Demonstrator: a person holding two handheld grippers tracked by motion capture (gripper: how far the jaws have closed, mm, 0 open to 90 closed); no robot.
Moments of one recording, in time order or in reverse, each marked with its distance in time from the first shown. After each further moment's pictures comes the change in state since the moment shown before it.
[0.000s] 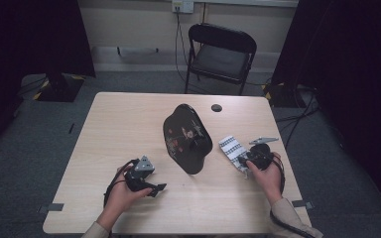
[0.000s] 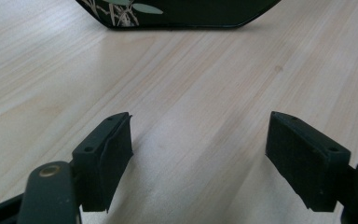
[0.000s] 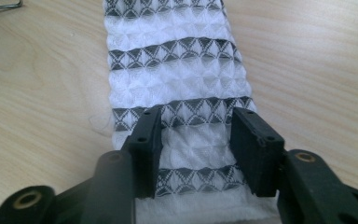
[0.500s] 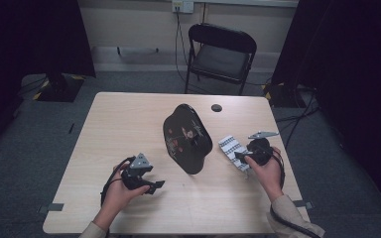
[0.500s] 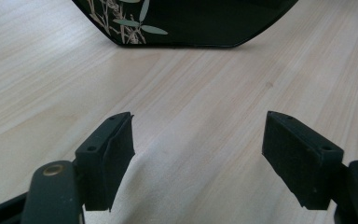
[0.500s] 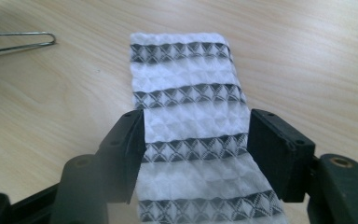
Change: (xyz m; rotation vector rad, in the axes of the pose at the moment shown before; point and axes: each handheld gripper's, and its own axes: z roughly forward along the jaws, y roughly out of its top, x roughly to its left) left arm 0.003 0.004 -0.012 -0.026 -0.008 -0.031; right arm 0.005 0.020 -0.012 -0.051 0.019 -0.020
